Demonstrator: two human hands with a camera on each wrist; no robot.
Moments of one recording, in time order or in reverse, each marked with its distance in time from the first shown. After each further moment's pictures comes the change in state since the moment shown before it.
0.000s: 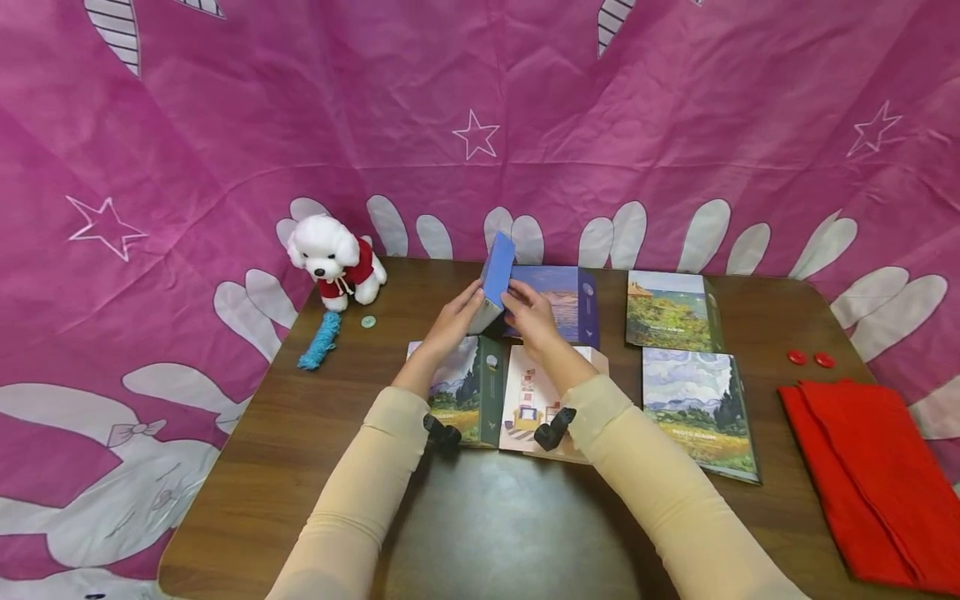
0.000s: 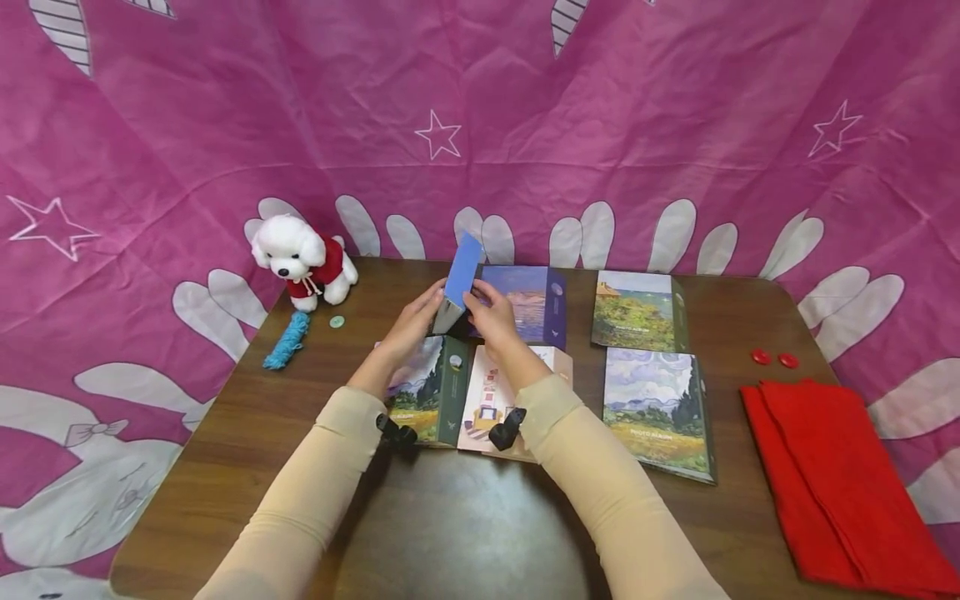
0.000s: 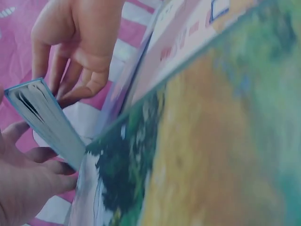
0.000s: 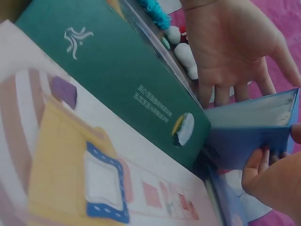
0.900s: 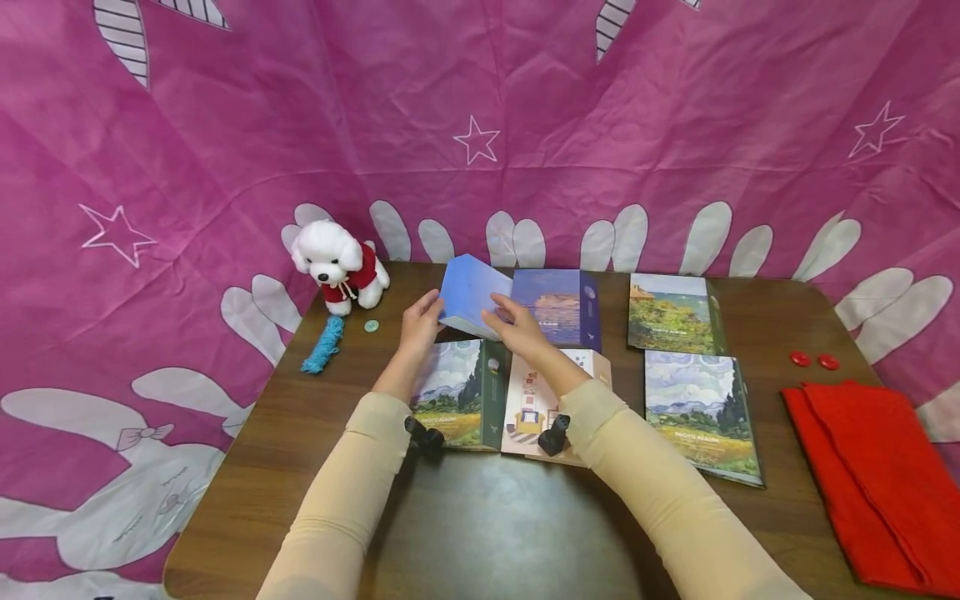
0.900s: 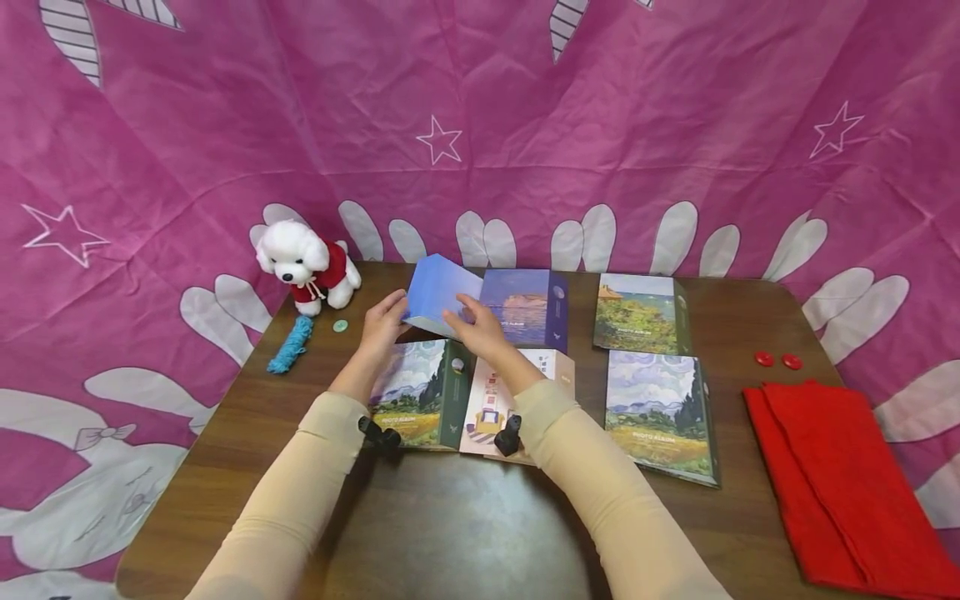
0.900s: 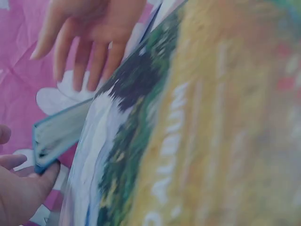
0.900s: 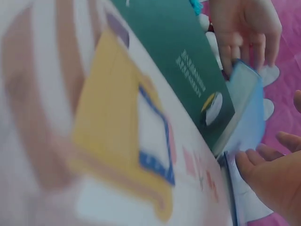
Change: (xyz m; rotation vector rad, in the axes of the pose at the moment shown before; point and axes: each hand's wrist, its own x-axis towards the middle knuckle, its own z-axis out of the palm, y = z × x) left_hand -0.003 -0.017 -0.032 -0.285 0.340 -0.113; right_hand -0.005 0.016 0.000 -0.544 -0.223 -0.113
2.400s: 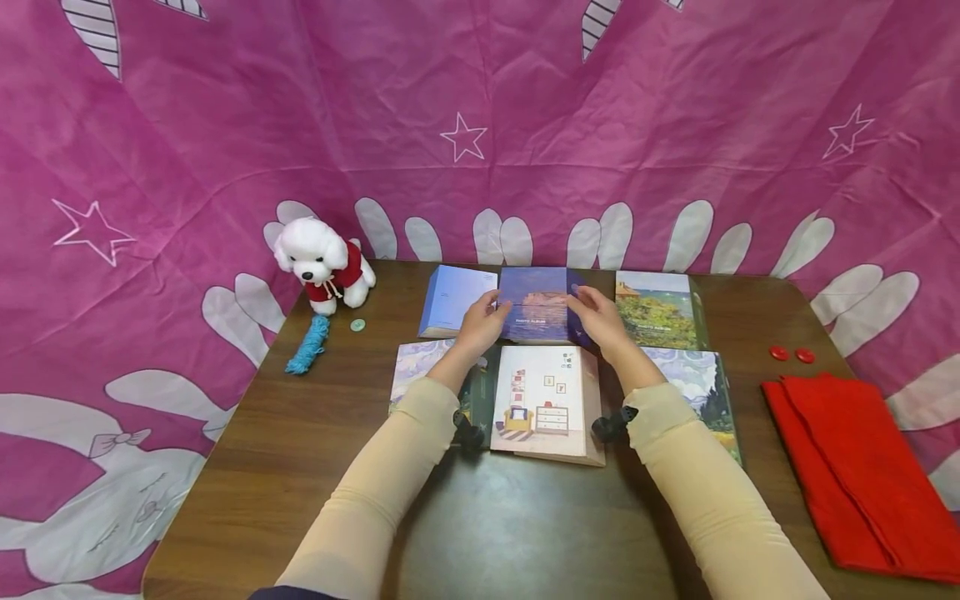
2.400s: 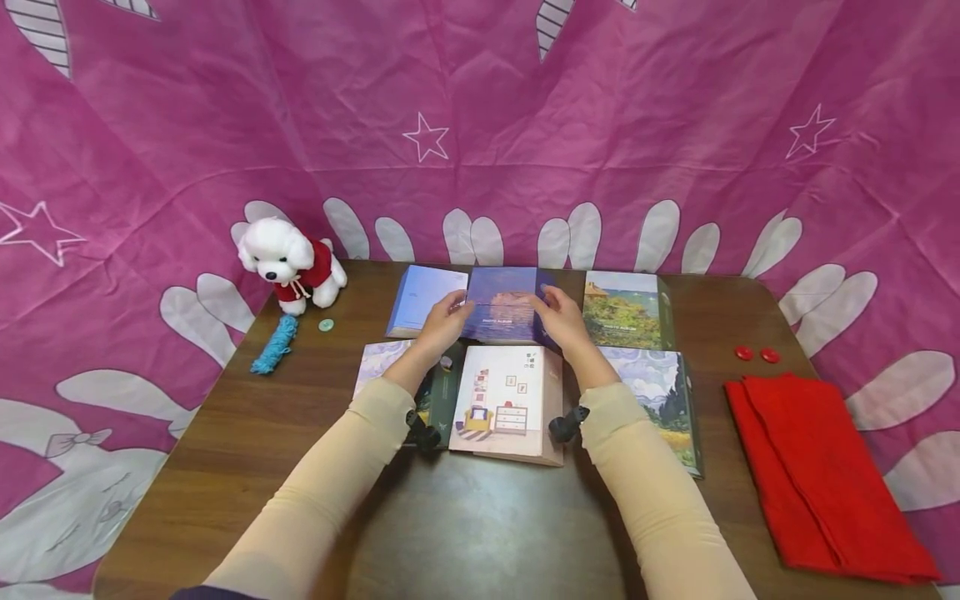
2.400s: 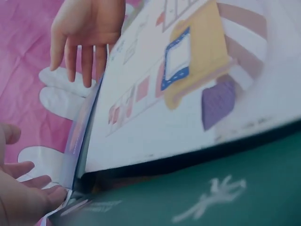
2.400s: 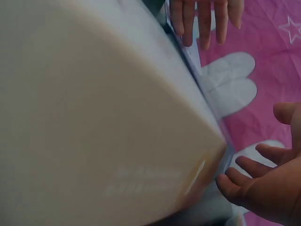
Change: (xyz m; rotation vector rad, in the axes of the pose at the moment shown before) left_hand -0.010 -0.002 0.103 0.414 -0.174 0.065; right_hand -0.033 0.035 -0.124 0.012 0.221 0.171
